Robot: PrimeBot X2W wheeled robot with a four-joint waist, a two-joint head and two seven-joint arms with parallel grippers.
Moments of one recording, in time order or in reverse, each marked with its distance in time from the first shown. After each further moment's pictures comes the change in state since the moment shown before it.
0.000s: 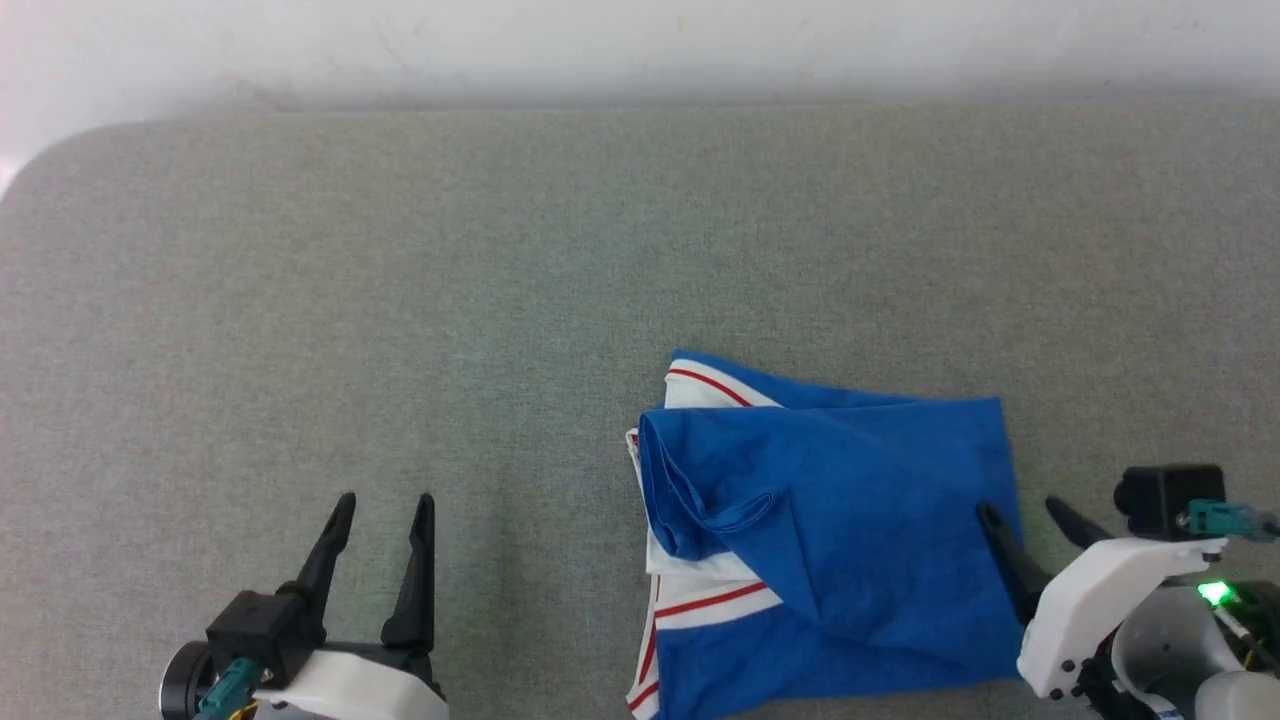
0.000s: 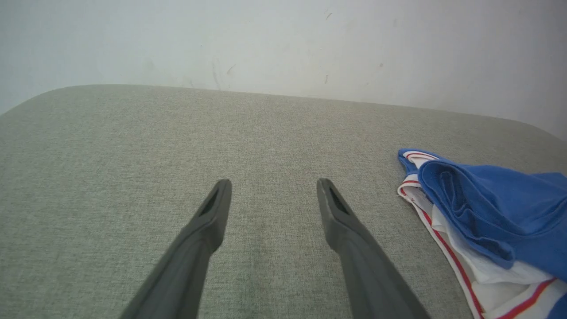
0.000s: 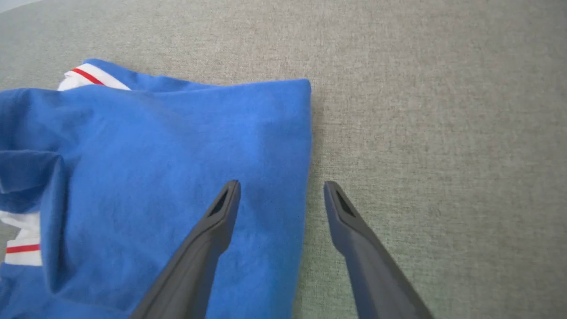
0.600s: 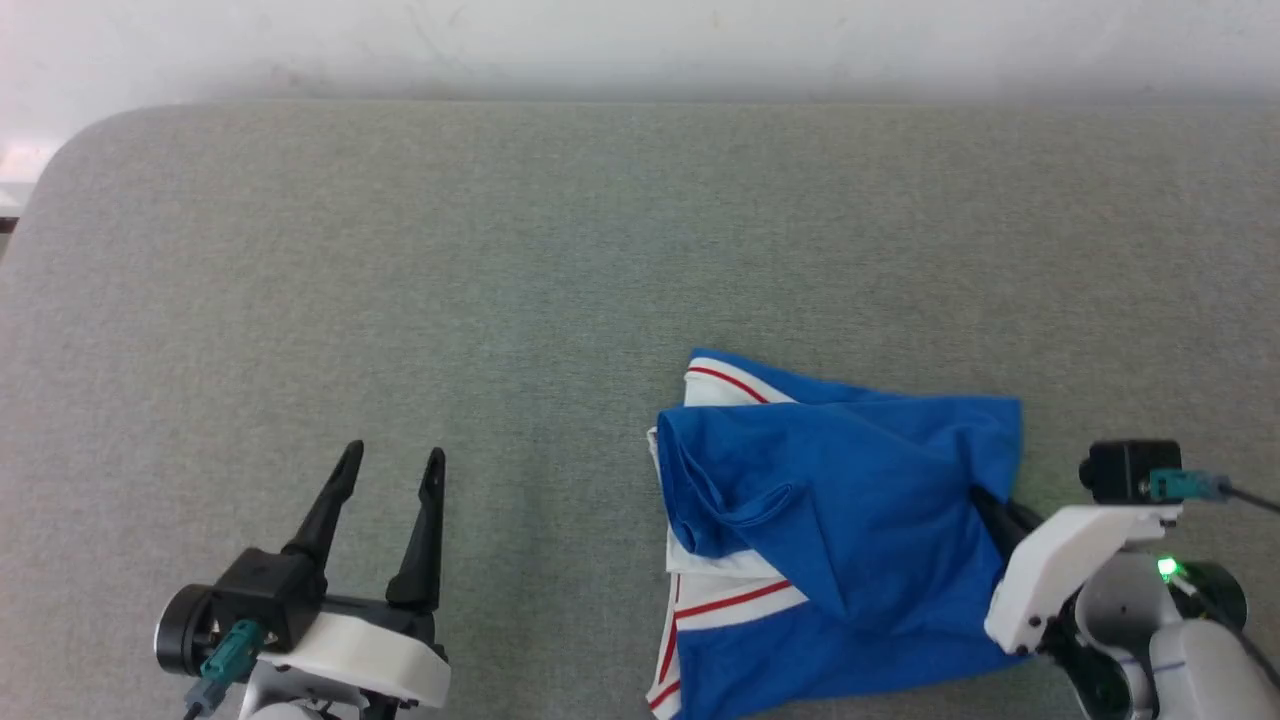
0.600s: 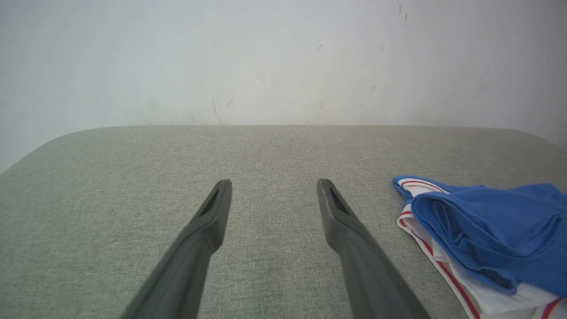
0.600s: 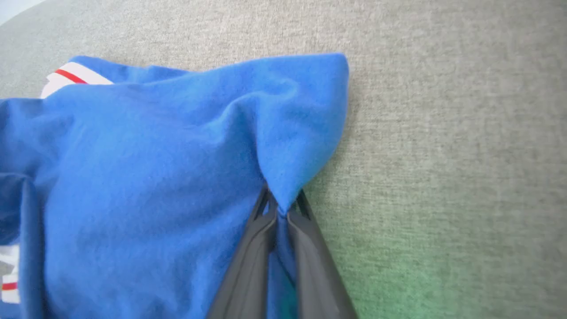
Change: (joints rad) left arm -0.068 0.024 -0.025 -0.029 0.034 -0.009 0.012; right arm -0.131 0.018 0.006 0.281 0.062 0.001 -0.065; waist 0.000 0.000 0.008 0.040
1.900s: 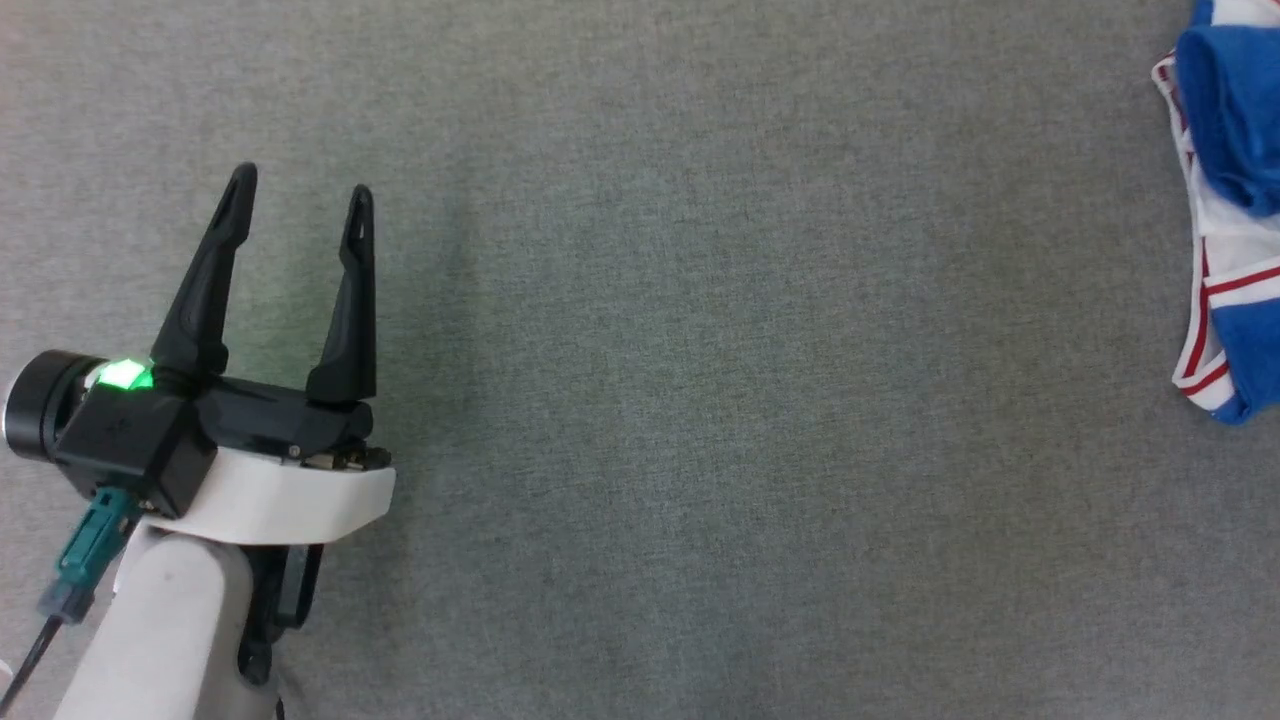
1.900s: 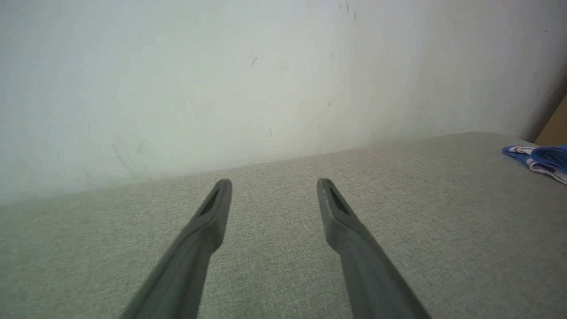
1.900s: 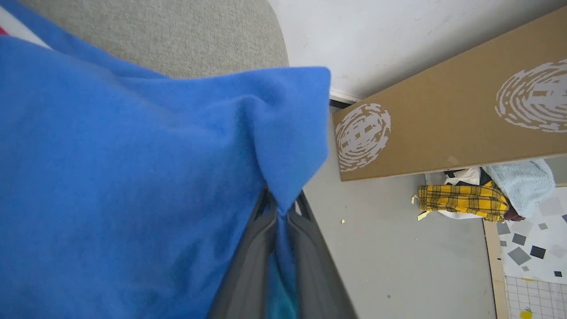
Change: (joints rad) left arm -0.266 0.095 0.044 -0.243 0.059 0.025 0.037; right arm -0.487 -0.645 -0.101 0.116 -0.142 0.001 0.091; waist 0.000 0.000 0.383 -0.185
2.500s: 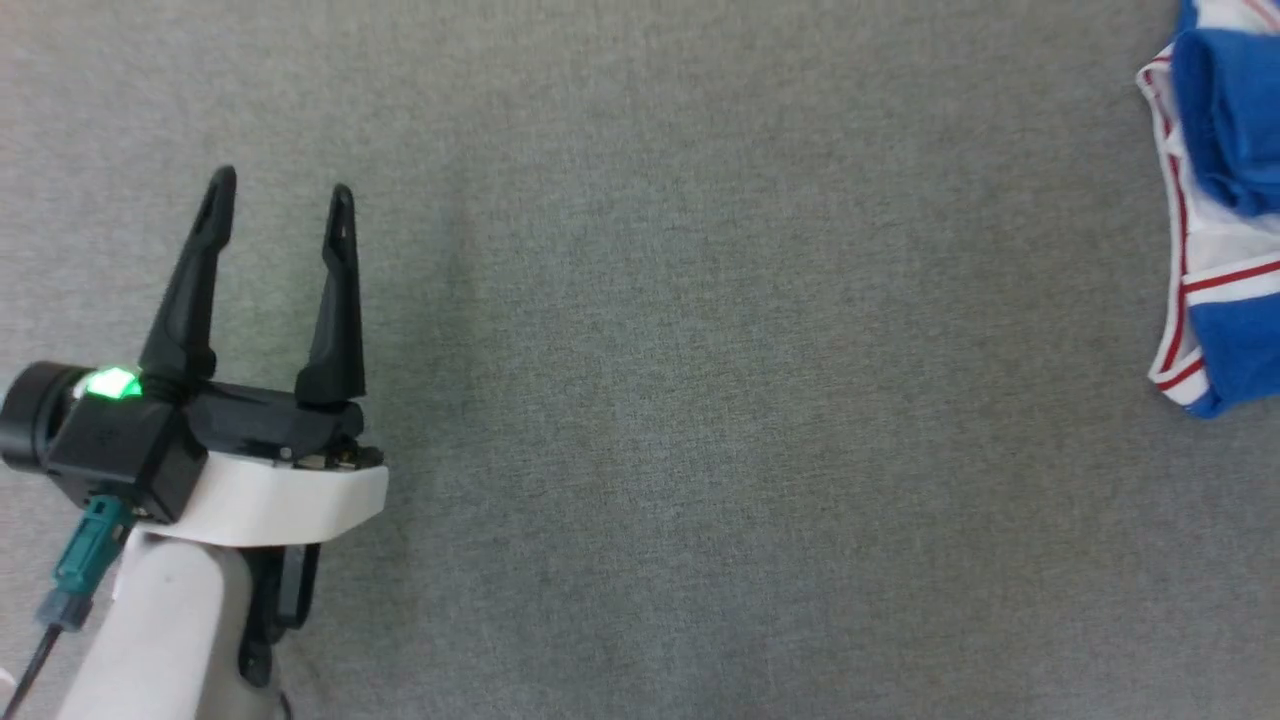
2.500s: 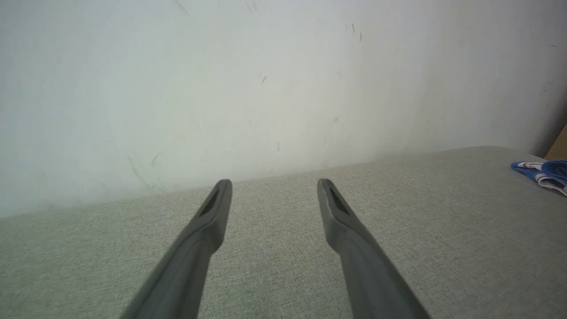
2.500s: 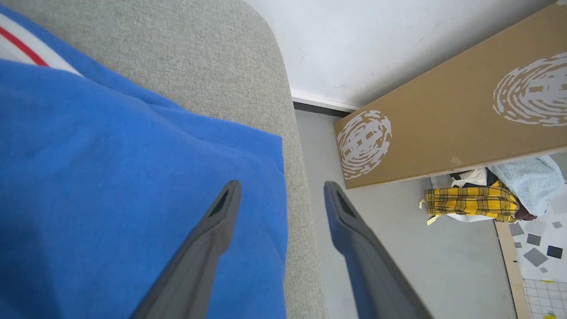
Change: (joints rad) left arm 0.007 -0.005 0.013 0.002 0.004 0.022 -0.028; right arm -0.015 0.059 -0.016 0.068 -0.056 0.000 -0.081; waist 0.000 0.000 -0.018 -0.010
